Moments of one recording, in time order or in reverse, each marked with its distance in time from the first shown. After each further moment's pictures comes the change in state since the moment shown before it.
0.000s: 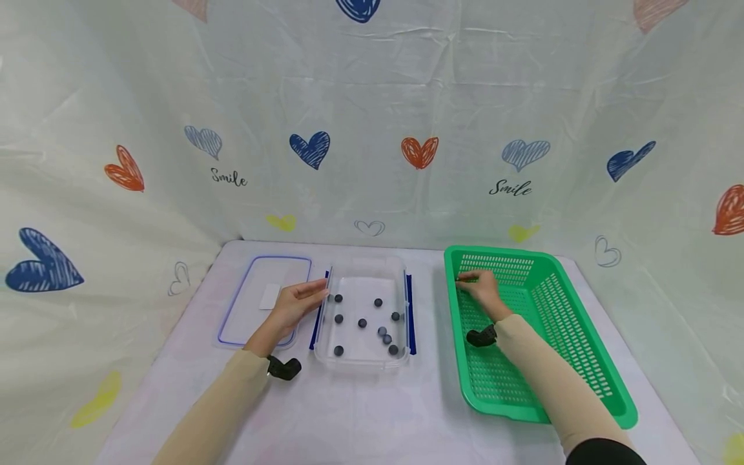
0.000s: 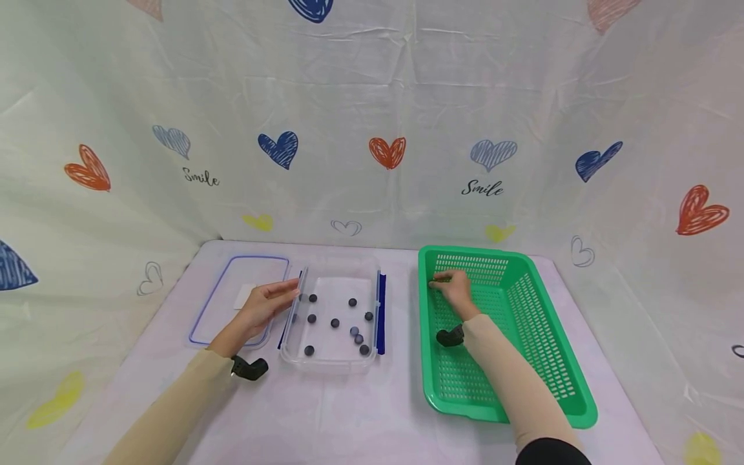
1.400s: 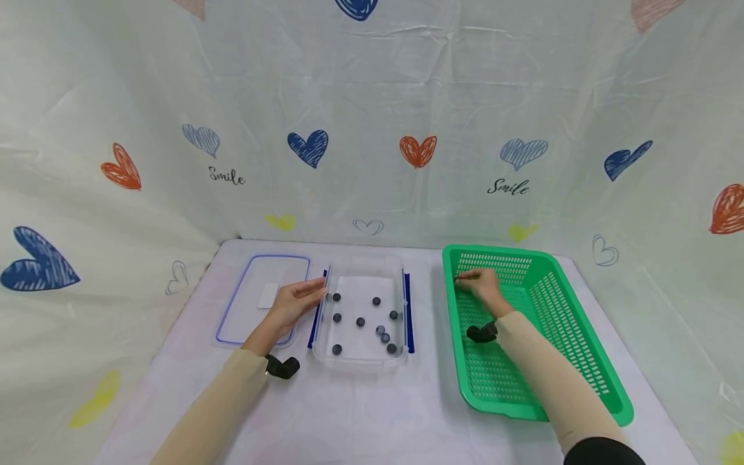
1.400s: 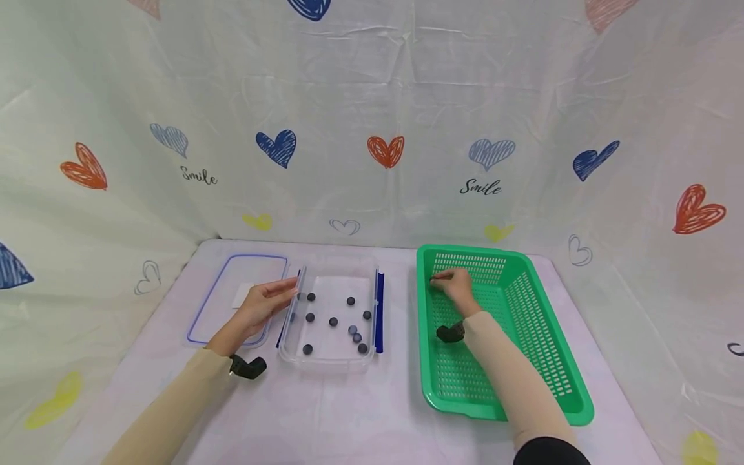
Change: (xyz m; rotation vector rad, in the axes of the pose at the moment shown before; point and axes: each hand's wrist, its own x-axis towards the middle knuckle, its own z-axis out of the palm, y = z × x) left_hand 0.002 0.001 0.000 -0.010 -0.004 -0.011; right_hand 0.000 0.000 -0.008 0.077 -0.013 0.011
